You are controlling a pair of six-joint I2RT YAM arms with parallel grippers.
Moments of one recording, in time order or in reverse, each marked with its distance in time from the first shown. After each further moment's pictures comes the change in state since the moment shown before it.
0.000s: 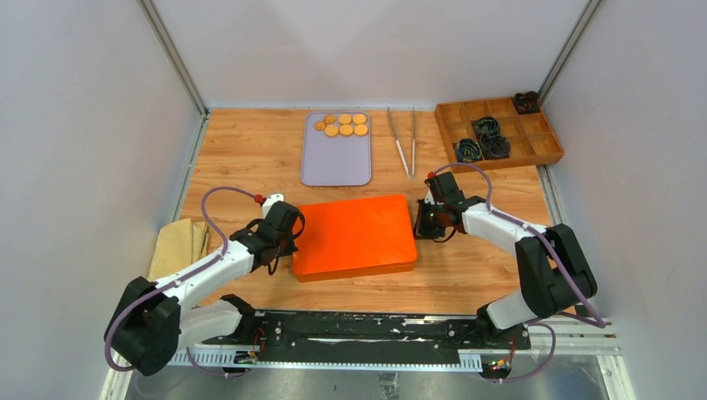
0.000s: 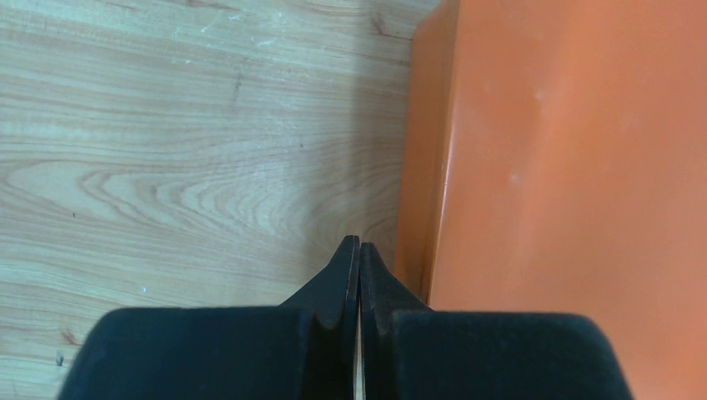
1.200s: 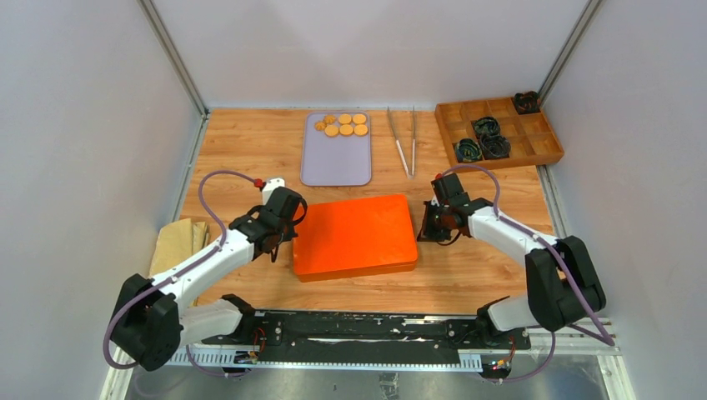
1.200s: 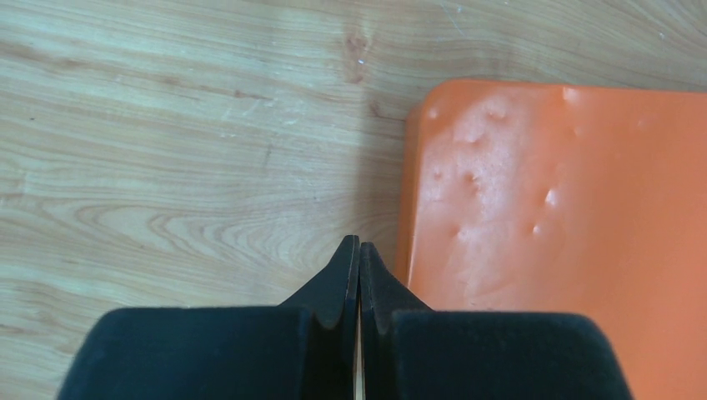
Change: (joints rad) left arm 0.003 0.041 0.149 -0.070 -0.096 0.054; right arm -0.013 -0.064 -0.018 -0.072 0.051 0.037
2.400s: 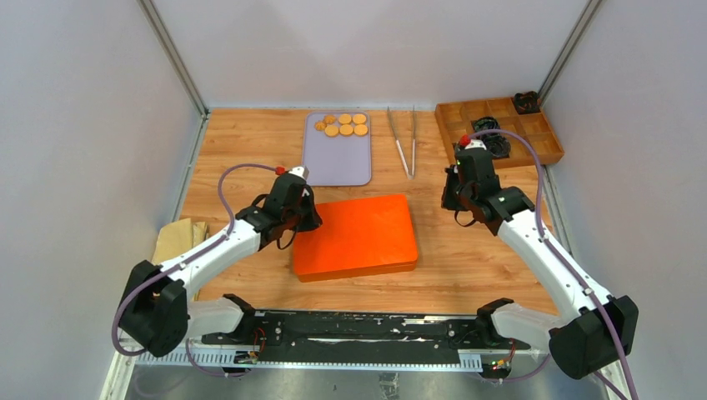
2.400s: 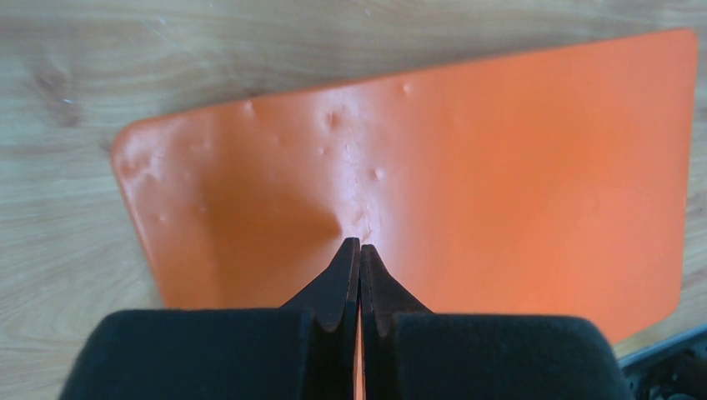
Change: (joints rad) left arm 0.002 0.065 0.091 0.171 0.392 0.007; right arm 0.000 -0.288 0.266 -0.224 0.340 -0.145
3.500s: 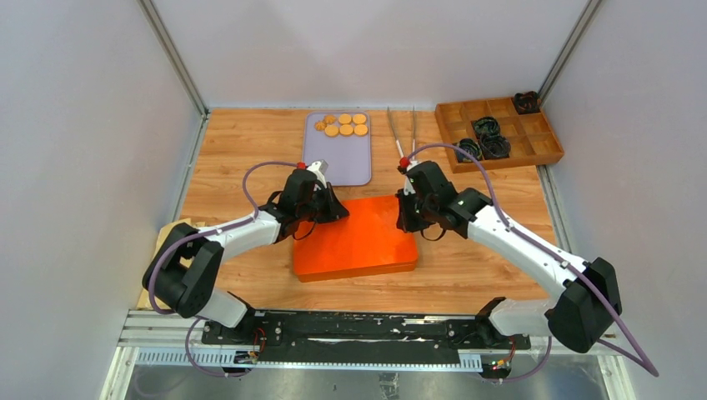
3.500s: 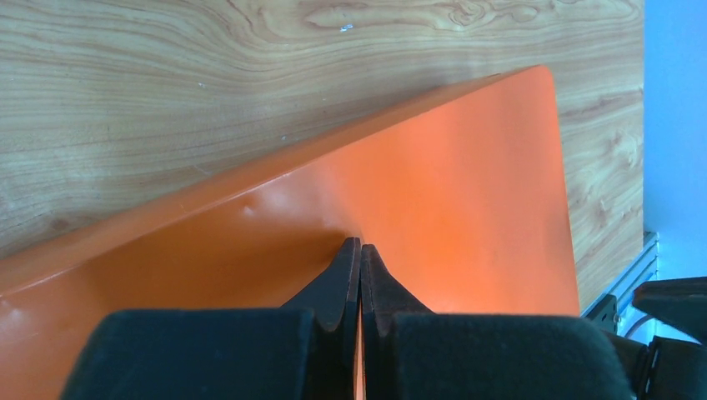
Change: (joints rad) left arm 0.000 0.273 -0.038 0.453 0.259 -0.070; right arm 0.283 0.146 0.017 0.010 -0.226 -0.031
